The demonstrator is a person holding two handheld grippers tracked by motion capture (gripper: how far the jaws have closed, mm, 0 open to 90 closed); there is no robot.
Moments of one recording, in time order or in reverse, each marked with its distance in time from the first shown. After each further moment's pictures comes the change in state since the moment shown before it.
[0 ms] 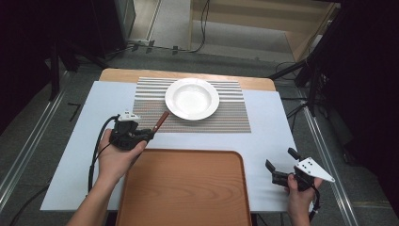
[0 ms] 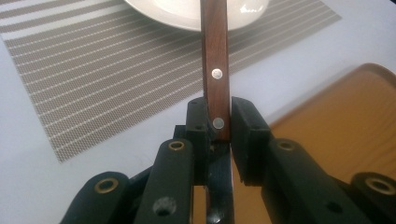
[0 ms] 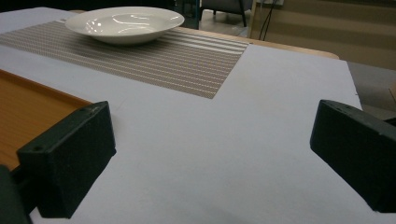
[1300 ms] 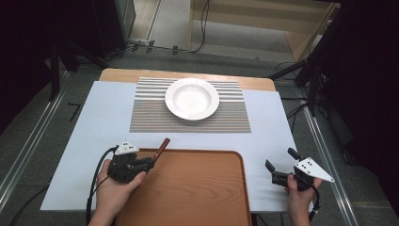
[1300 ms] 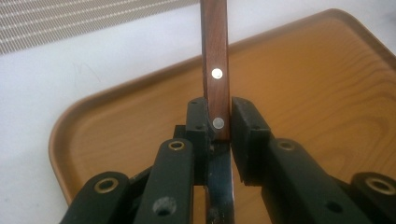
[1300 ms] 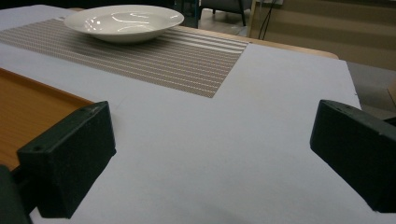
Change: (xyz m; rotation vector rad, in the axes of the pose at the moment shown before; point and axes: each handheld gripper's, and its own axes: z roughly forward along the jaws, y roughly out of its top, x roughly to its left) left arm -0.030 -0.069 -0.010 0.031 -0.067 -0.065; right arm 0.001 0.000 0.000 0.003 -0.004 -0.005
